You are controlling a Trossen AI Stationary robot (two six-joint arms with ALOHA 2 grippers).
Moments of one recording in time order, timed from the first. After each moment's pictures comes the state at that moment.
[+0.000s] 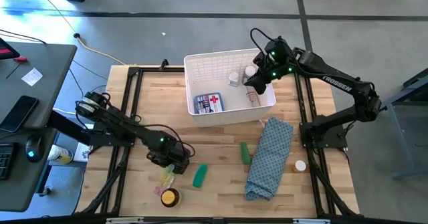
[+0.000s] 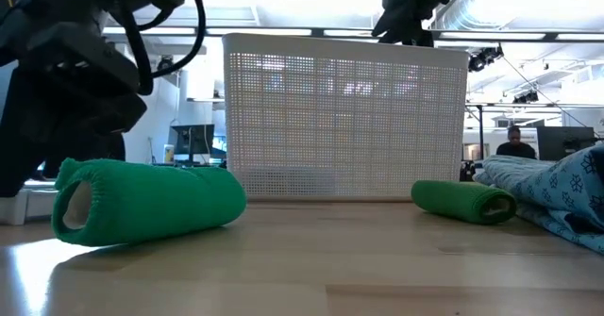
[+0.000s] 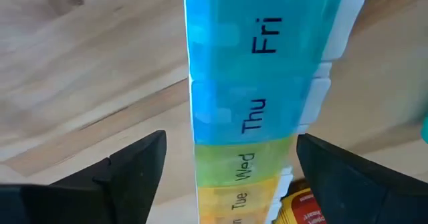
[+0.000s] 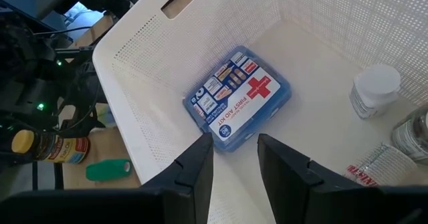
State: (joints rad) left arm -0.39 1.60 0.85 -0.63 0.30 -1.55; right arm -0.58 1.34 1.36 -0.79 -0.40 0.24
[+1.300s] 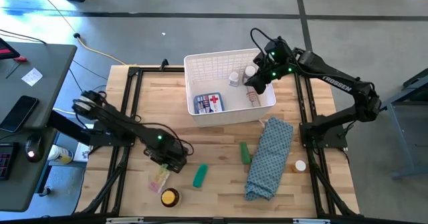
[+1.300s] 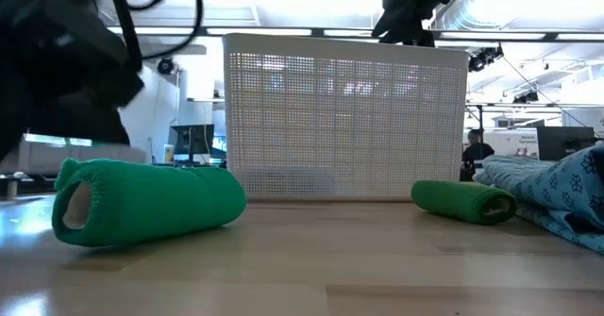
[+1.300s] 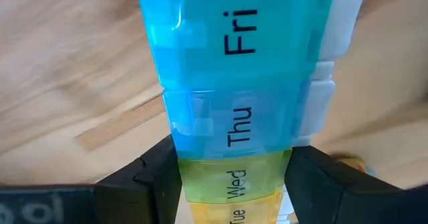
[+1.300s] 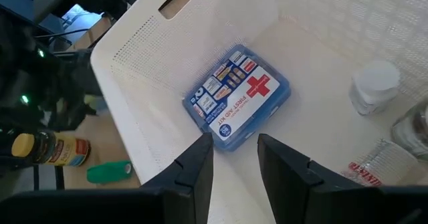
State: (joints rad) left arm -0.39 1.54 0.90 -0.80 0.29 -1.47; right arm -0.57 1.34 1.36 -0.79 -0.39 0.26
